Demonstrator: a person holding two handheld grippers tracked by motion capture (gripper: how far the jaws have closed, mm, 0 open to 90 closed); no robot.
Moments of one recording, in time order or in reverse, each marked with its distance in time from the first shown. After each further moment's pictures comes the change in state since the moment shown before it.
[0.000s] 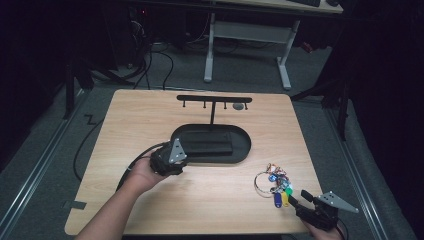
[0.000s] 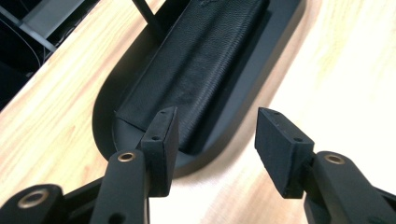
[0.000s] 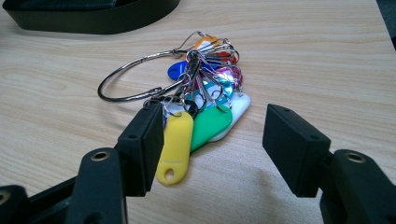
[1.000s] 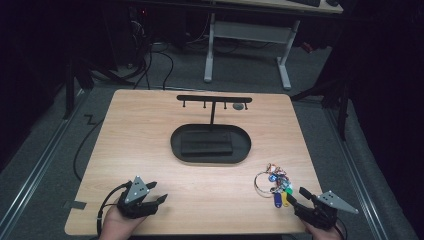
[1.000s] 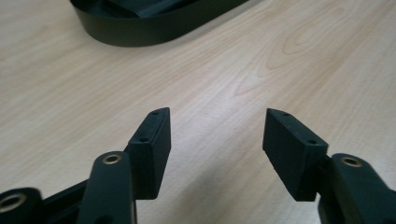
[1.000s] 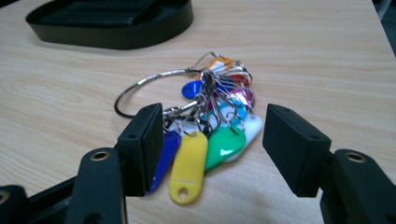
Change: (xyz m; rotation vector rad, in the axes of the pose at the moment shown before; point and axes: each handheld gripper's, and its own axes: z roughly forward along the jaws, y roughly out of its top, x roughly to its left) left arm -0.054 -0.104 -0.060 -0.104 -0.014 -0.347; right arm 0.006 0.005 0.000 -0.064 0.029 -0.035
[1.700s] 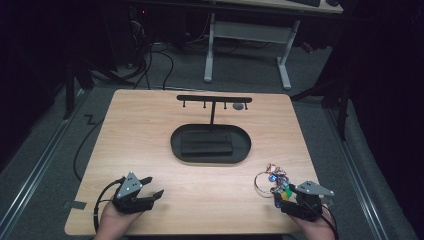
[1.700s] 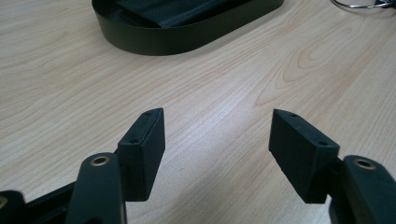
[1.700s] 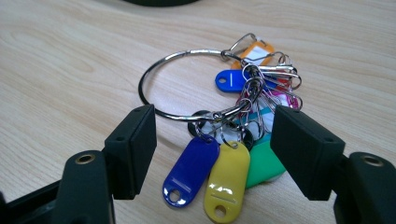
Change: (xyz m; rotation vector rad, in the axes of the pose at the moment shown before) left arm 0.016 -0.004 -0.001 -0.057 -0.038 -0.053; right arm 0.034 0.034 0.024 0.251 -0.025 -0.155
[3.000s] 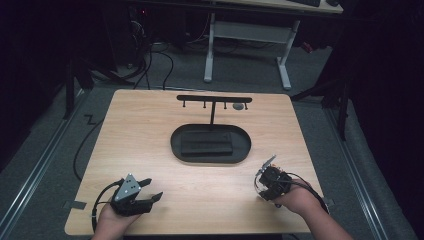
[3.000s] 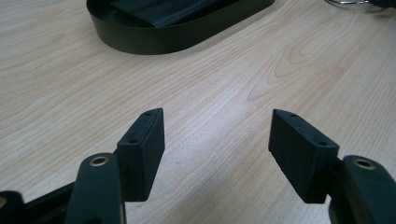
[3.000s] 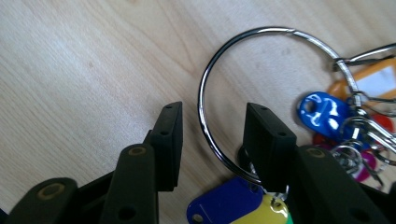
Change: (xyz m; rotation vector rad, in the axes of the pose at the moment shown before) left arm -0.001 -0.002 -0.006 0.003 -0.013 0.018; right arm 0.035 0.082 0.063 0.628 0.138 -0.400
